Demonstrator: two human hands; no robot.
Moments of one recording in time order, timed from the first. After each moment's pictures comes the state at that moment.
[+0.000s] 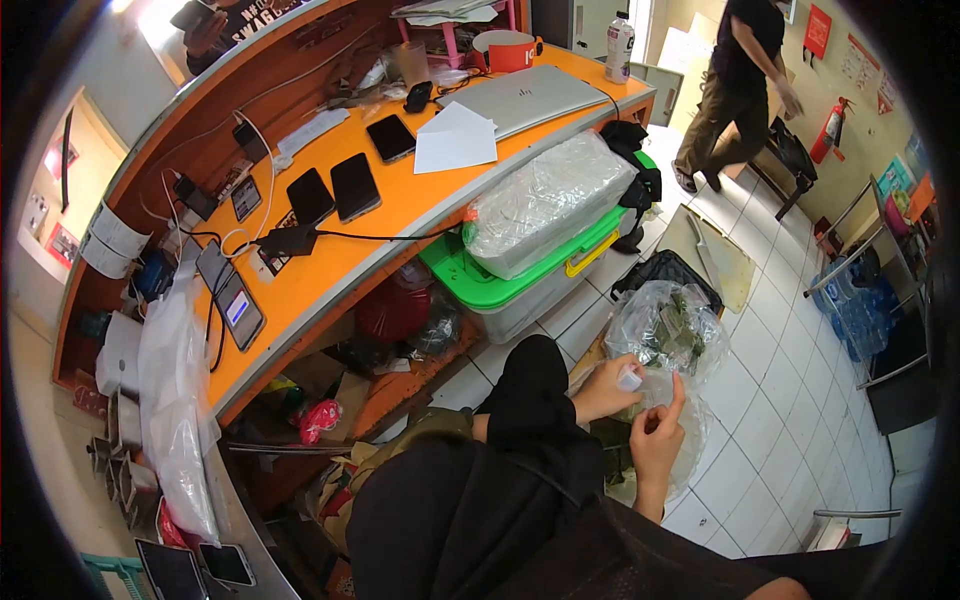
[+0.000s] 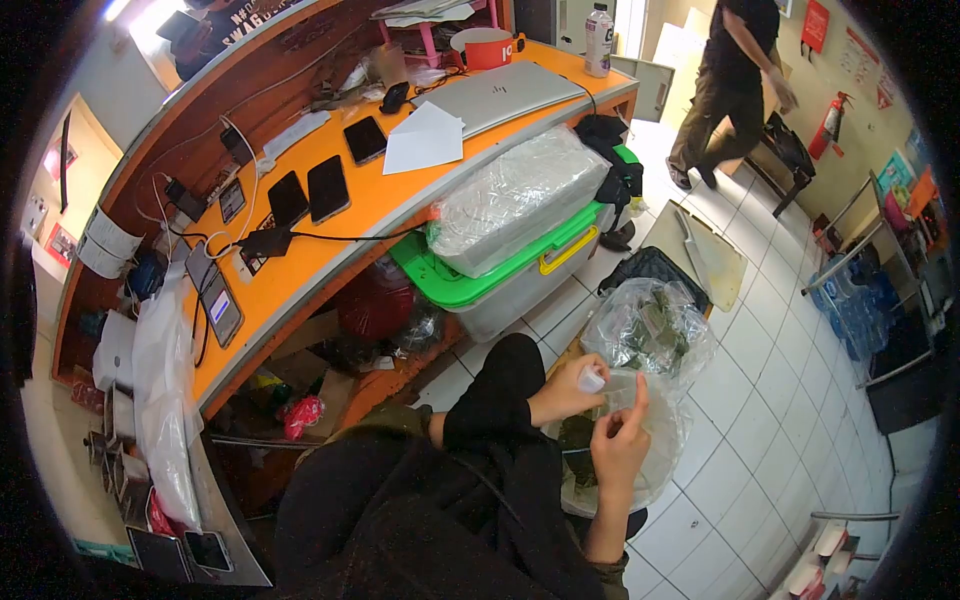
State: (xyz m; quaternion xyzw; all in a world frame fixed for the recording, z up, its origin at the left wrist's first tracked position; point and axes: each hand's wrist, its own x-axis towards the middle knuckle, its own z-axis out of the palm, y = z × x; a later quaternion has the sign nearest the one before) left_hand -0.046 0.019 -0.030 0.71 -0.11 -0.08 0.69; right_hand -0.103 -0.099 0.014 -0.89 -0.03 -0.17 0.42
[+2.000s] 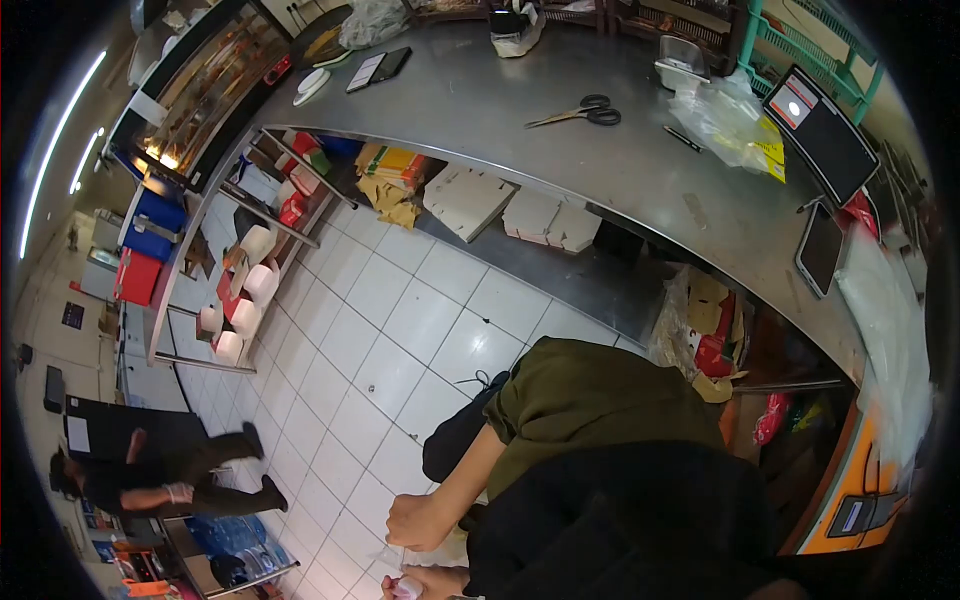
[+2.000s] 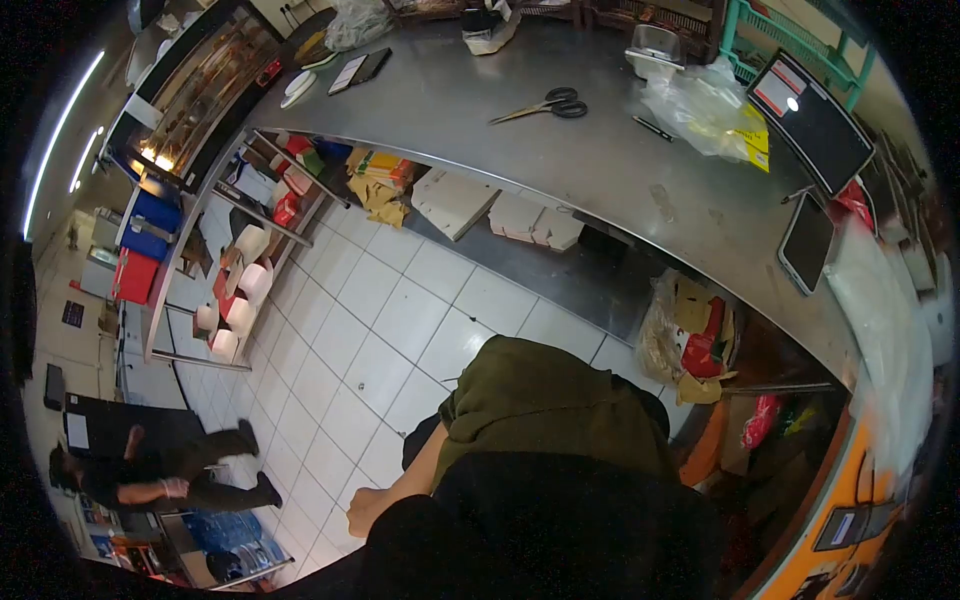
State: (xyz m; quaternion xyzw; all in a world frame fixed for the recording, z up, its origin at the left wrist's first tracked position) left_hand -0.078 -0.100 0.010 0.50 -0.60 -0.10 0.62; right_hand -0.181 -0.134 0.036 -0.82 0.43 -0.33 0.15
